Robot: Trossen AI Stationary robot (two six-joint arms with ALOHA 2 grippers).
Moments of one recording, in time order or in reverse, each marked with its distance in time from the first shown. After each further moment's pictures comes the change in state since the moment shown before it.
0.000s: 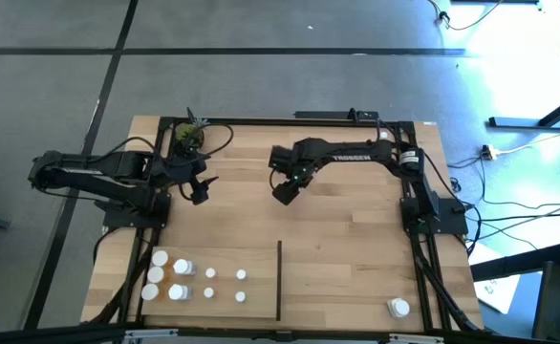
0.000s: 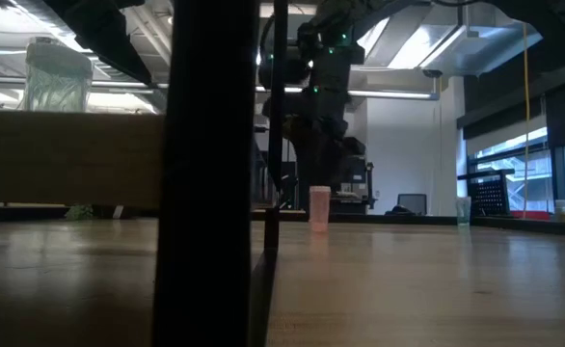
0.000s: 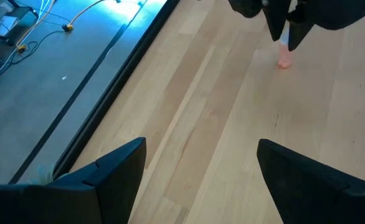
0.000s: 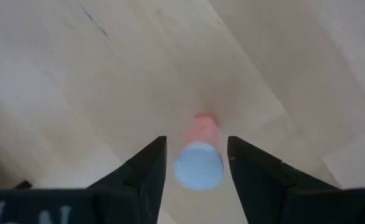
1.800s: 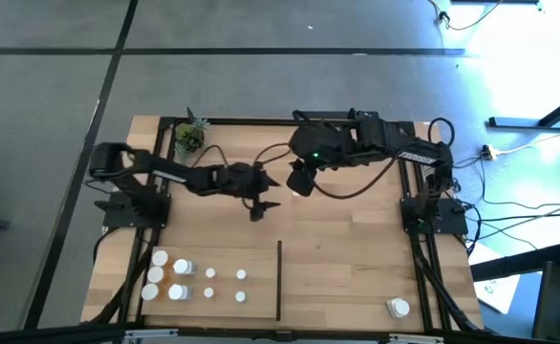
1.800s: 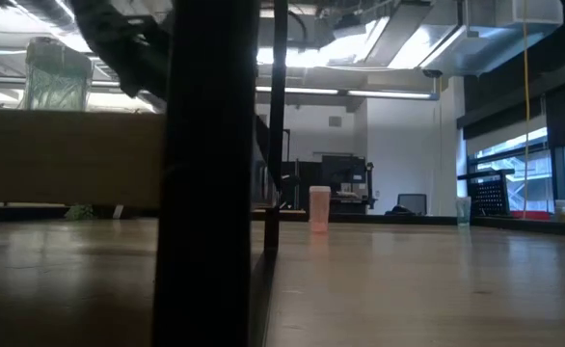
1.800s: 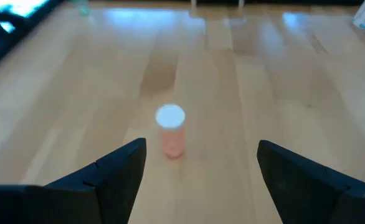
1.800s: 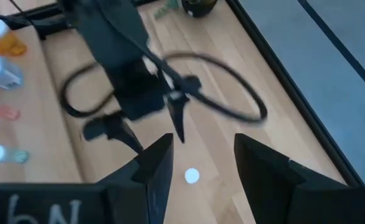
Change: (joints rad) left arm 0.139 0.772 -0.124 1.185 0.551 0.183; right arm 0.222 -0.204 0.656 -0.386 0.457 -0.154
